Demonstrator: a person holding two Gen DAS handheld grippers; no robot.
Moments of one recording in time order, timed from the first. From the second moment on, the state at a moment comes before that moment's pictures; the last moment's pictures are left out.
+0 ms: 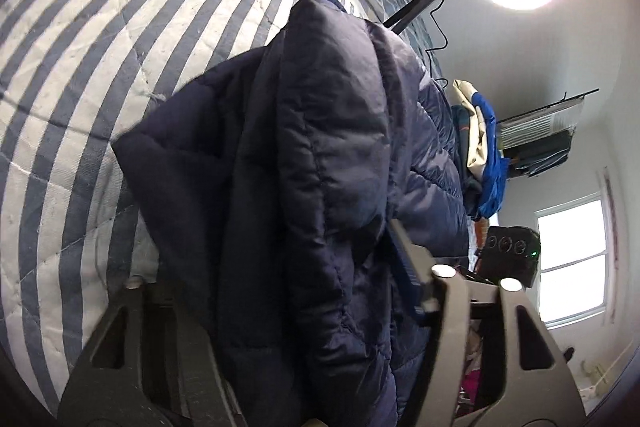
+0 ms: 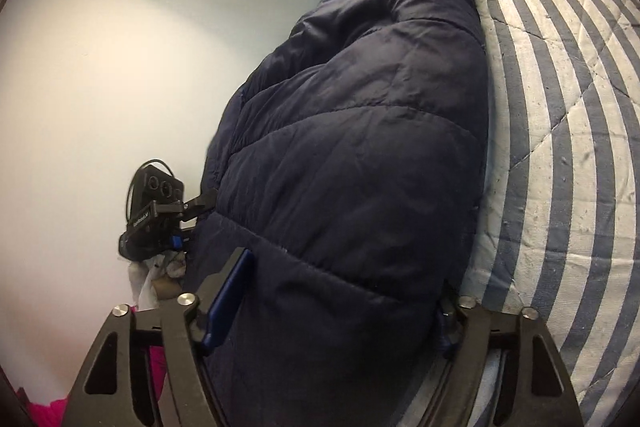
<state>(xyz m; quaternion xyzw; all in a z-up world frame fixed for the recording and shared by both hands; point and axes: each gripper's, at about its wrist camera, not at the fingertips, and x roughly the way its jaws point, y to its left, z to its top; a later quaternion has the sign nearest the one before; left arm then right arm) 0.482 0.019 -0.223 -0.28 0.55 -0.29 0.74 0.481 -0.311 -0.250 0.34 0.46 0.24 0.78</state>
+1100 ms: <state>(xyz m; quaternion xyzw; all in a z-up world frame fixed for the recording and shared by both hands) 0.342 -0.073 -0.072 -0.10 0.45 -0.29 0.84 0.349 -0.248 -0.050 -0.01 0.45 0.08 0.89</state>
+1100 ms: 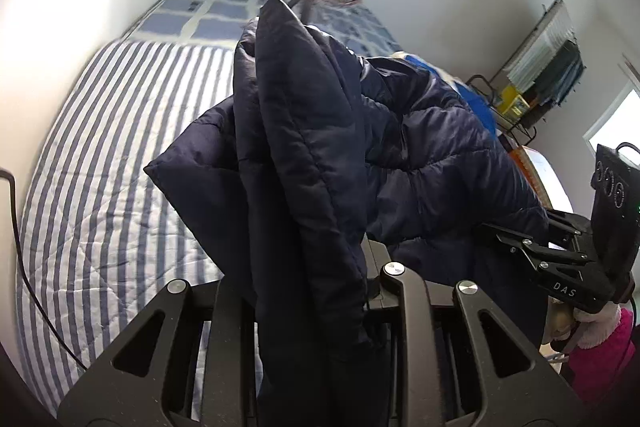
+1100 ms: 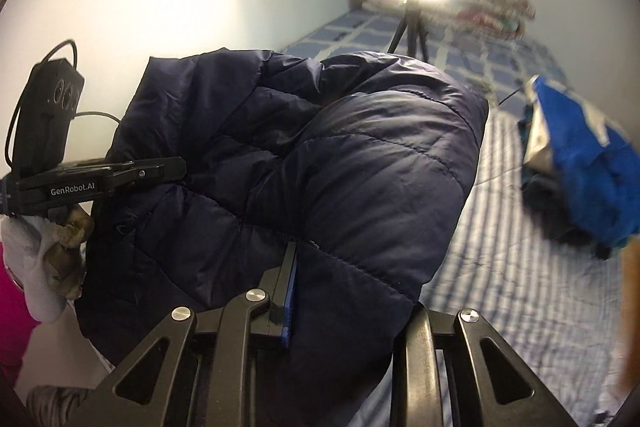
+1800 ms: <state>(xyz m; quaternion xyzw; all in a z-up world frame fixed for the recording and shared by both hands) 0.311 -0.215 -0.010 -0.02 0.40 -0.37 0.84 0.278 -0.338 0.010 -0.06 0.41 -0.02 0.91</state>
